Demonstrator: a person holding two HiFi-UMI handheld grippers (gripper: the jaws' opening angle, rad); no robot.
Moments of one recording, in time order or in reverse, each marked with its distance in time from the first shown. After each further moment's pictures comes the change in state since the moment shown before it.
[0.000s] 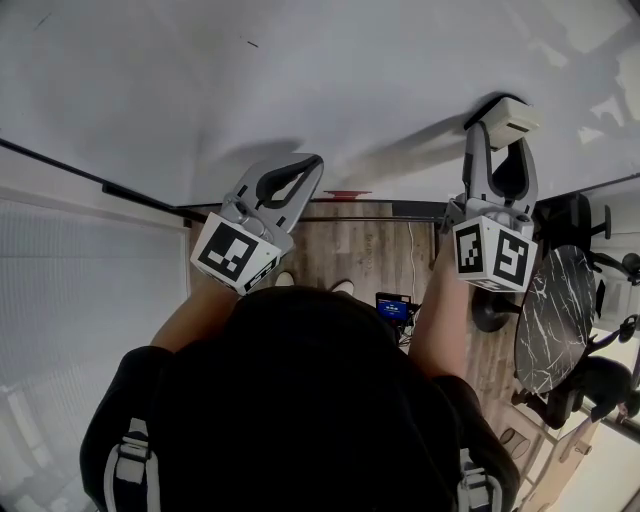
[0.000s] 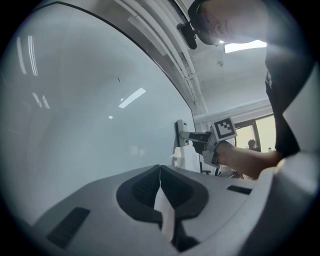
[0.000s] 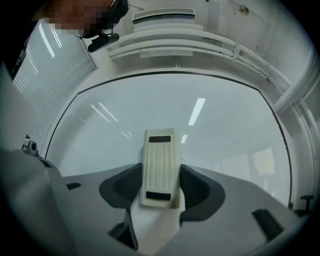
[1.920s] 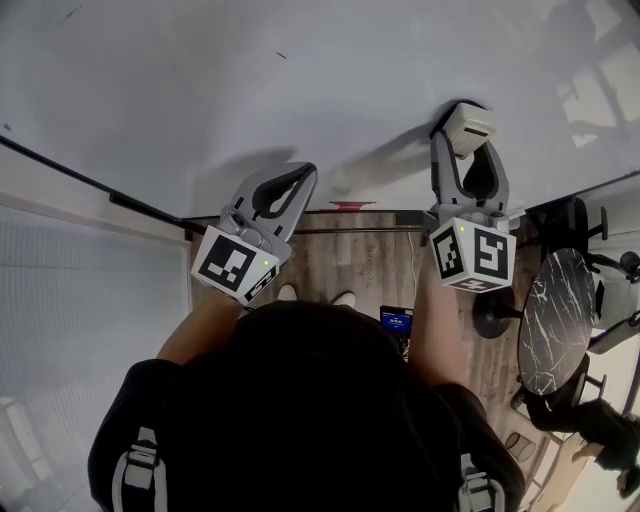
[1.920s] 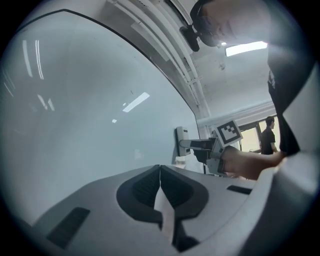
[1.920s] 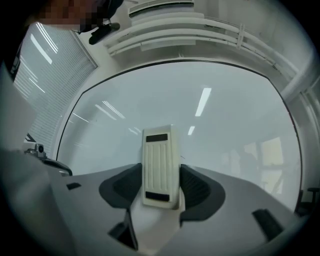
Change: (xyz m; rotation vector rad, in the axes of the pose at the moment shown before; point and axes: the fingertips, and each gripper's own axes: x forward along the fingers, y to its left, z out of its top) left arm -0.019 0.018 0.005 -0.016 -0.039 0.039; right arm 0.008 0.057 -0.018 0.047 0.093 0.091
